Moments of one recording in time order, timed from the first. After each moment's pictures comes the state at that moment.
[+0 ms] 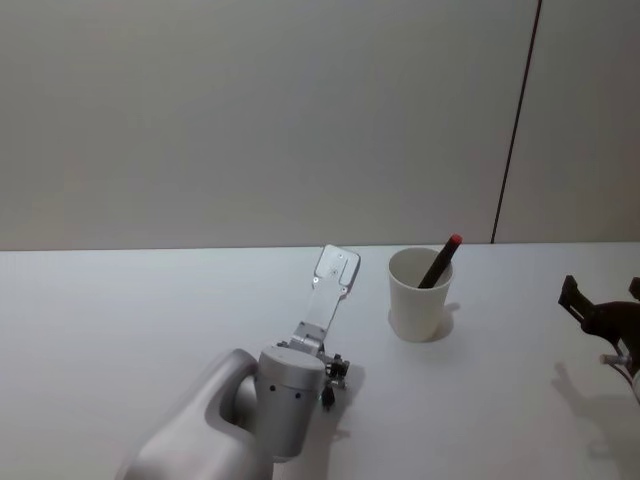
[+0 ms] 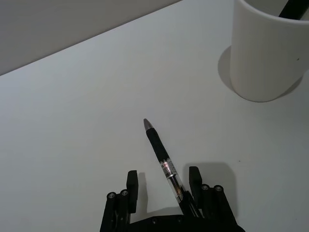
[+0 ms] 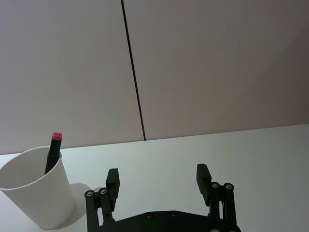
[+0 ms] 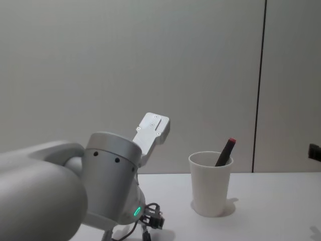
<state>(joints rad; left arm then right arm) -0.60 0.01 0.49 -0.99 -0.23 0.62 0.25 0.22 0.07 0.02 -1.37 0.14 0.06 0.08</state>
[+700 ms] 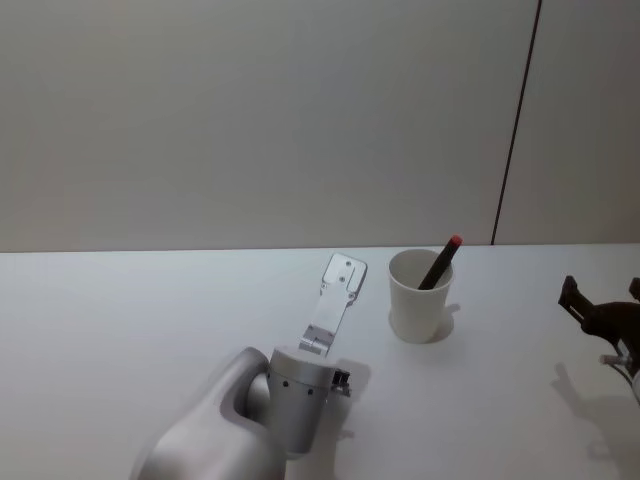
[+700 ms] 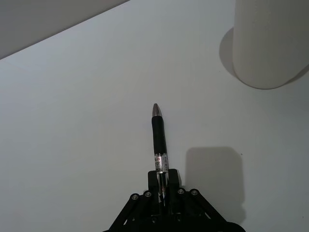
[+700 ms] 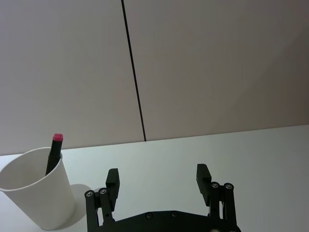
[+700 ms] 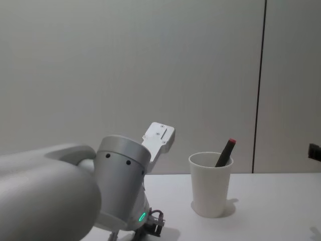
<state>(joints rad) -0.63 -0.03 0.48 -0.91 -0.21 0.66 0.26 0.22 0.07 0.02 -1.37 0.14 0.06 0.08</state>
